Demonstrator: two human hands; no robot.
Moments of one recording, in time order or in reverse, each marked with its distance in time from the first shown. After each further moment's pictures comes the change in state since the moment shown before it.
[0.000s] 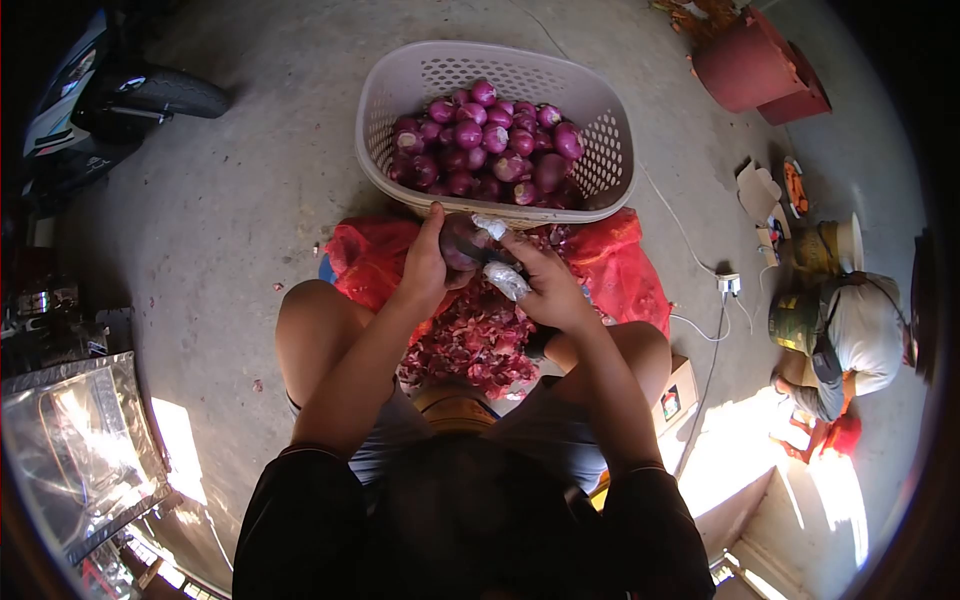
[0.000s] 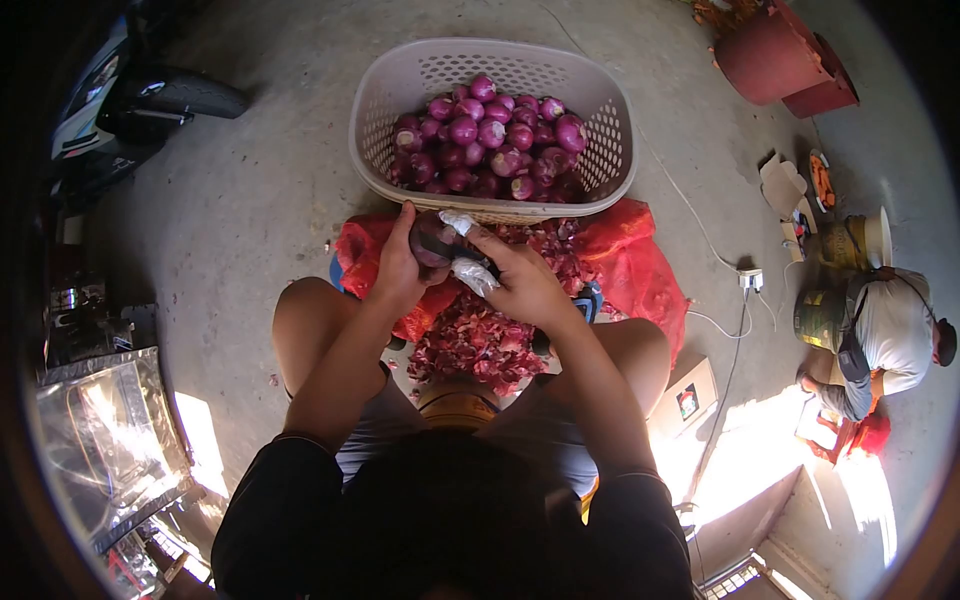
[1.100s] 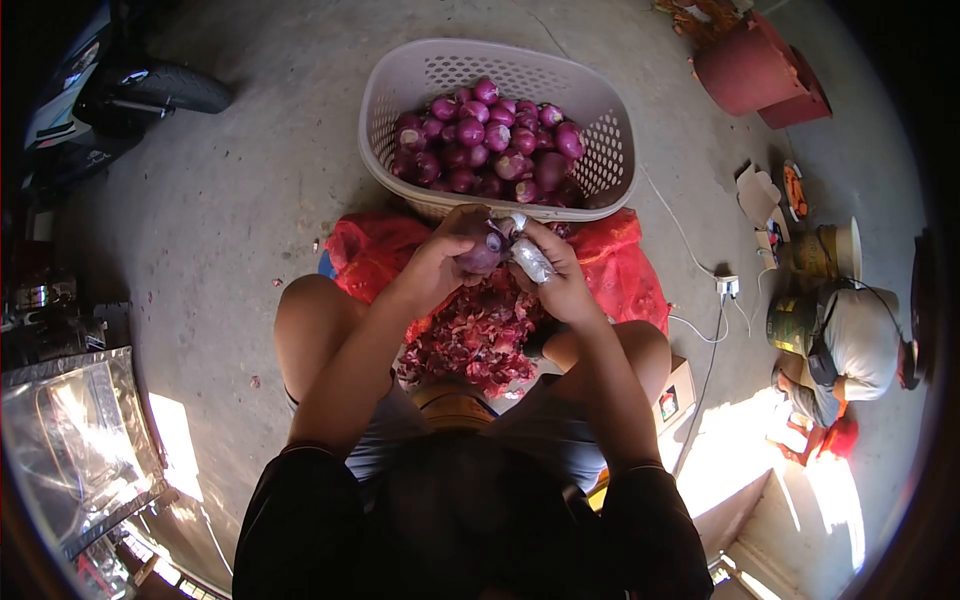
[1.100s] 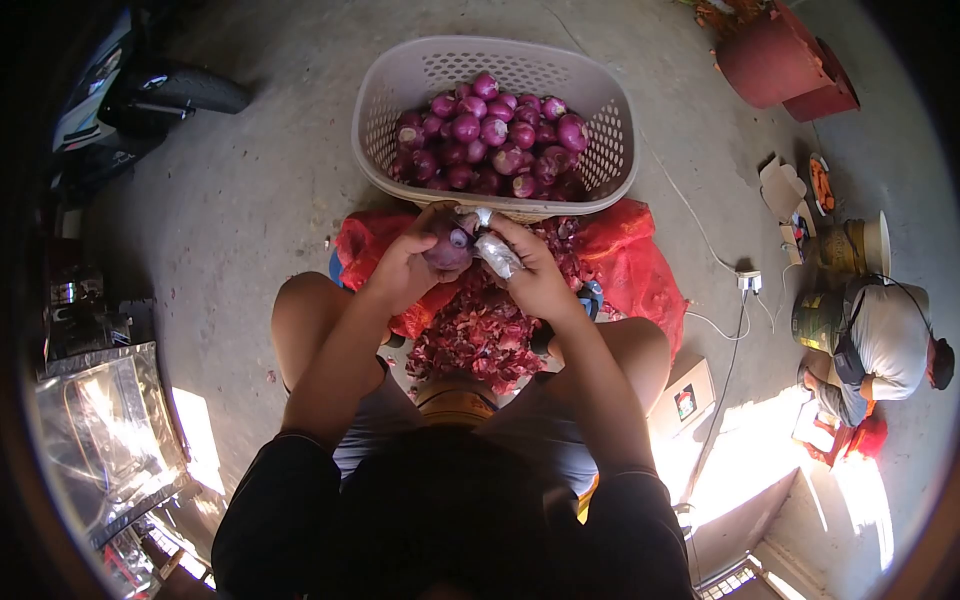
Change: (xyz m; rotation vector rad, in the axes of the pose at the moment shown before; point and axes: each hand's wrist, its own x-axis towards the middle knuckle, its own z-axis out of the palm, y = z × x) left_hand -0.008 0.003 -0.006 0.003 -0.334 0.036; right_hand -0.001 0.002 -0.001 0.745 0.039 0.237
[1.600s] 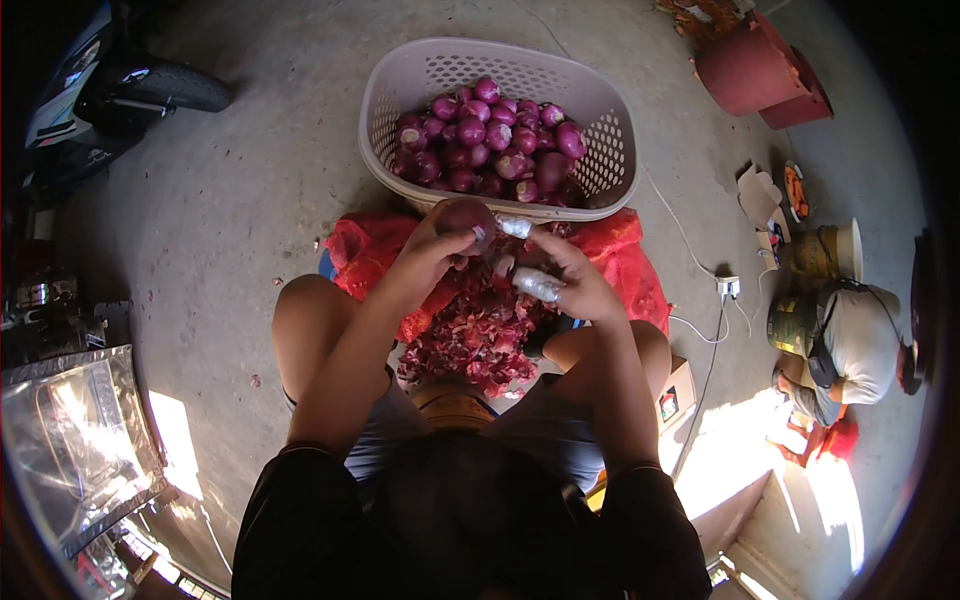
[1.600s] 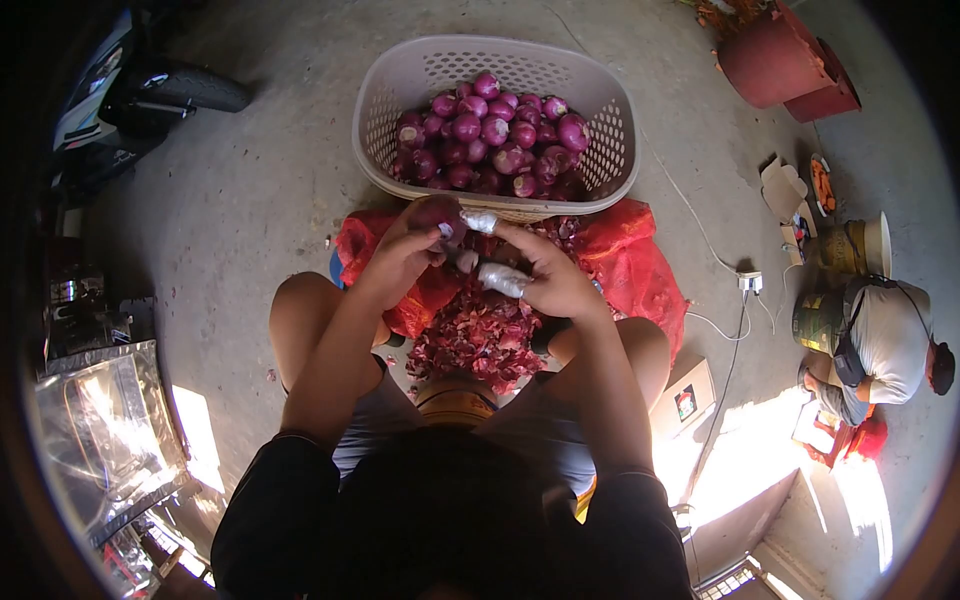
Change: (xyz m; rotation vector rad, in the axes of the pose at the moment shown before) left_hand 0.000 0.013 -0.004 0.181 0.111 0.036; right_hand -0.009 -0.026 -0.016 -0.308 -0.157 0.090
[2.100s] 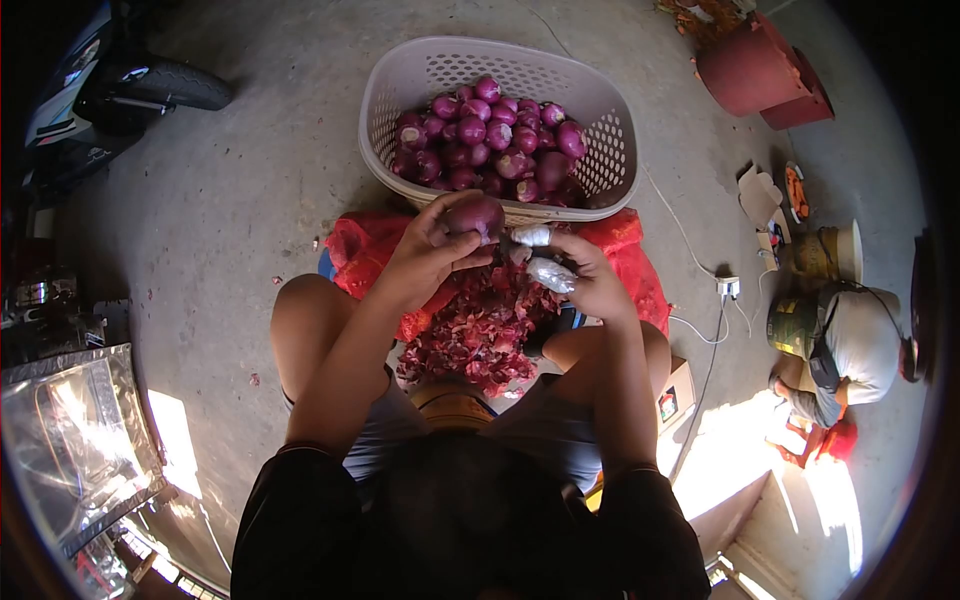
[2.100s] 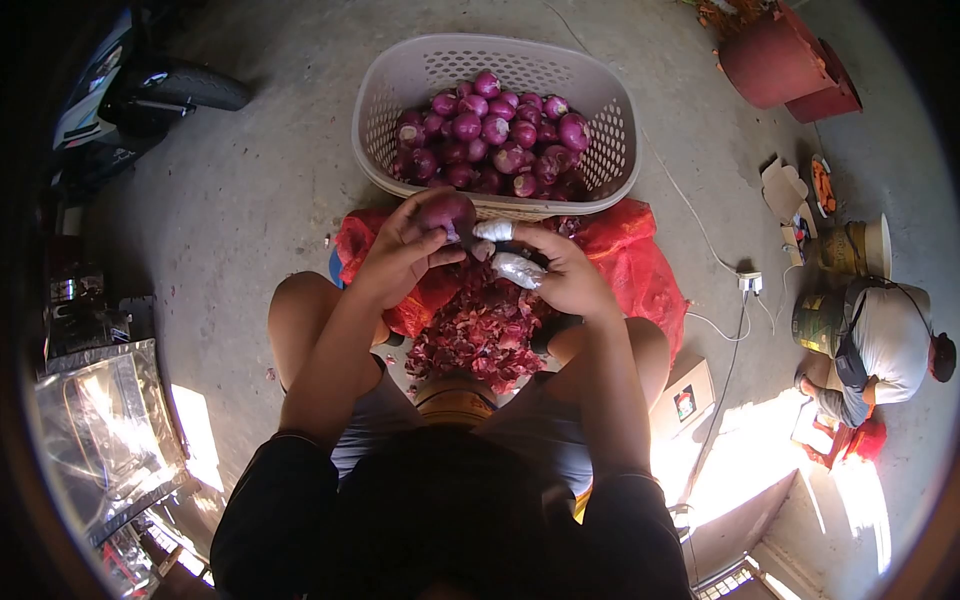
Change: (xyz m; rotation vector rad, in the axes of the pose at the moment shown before) left_hand -0.001 0.004 0.006 -0.103 -0.036 0.053; right_hand 0.000 -0.011 -0.005 -0.033 0.041 -0.118
